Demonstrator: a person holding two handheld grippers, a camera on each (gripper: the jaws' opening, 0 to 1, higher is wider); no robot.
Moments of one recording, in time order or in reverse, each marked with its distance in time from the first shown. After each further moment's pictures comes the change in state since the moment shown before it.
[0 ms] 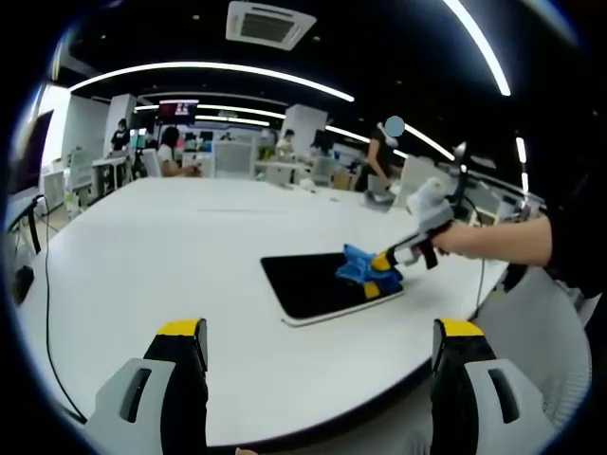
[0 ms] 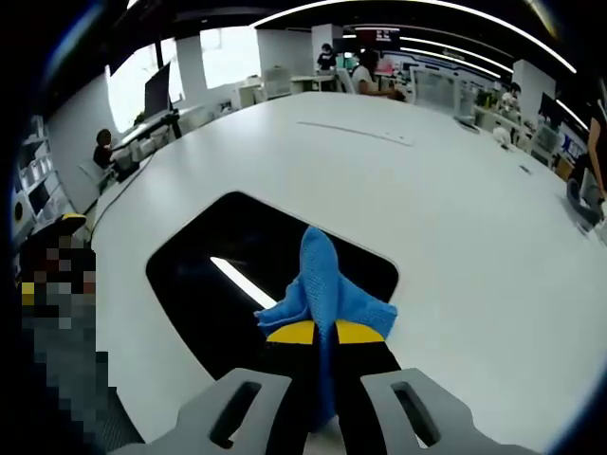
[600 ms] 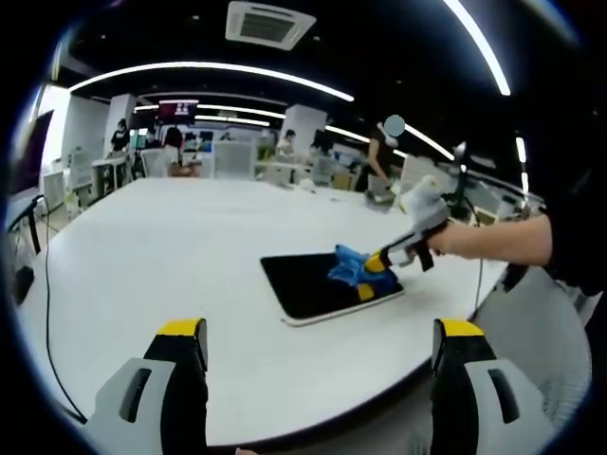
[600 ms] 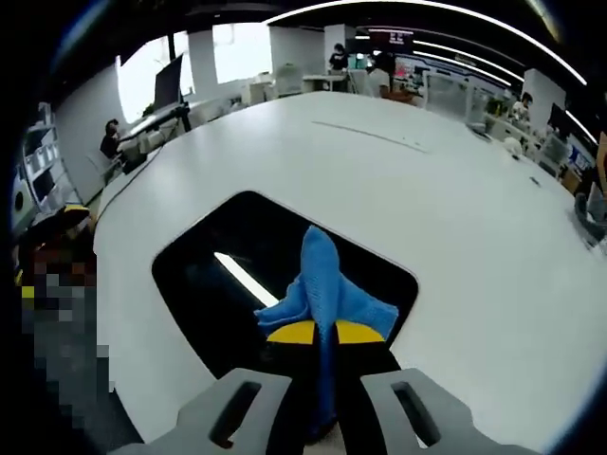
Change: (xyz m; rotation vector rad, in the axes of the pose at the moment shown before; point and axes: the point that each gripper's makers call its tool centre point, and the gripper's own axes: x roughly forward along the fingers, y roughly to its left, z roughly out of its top) left arm 0.000 0.000 0.000 0.001 -0.001 -0.001; right arm 0.007 0.010 0.006 -0.045 0.005 0.020
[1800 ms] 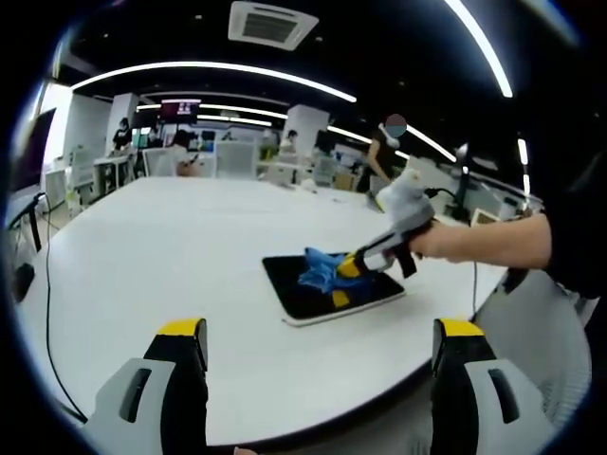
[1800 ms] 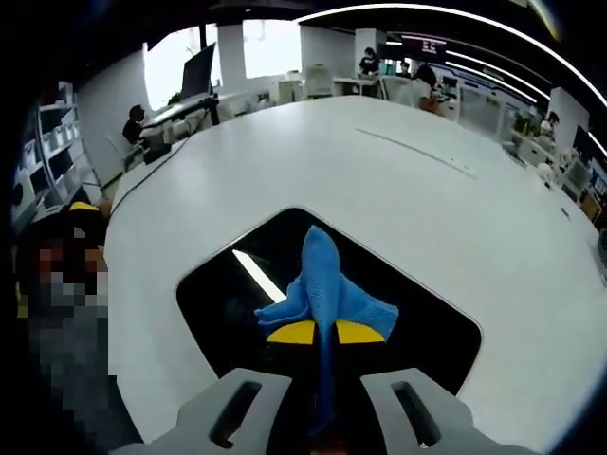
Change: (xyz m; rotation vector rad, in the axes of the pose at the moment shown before) left arm 0.001 0.002 0.000 -0.009 -0.002 0.006; right arm 0.028 0.054 0.031 -0.096 -0.011 0.085
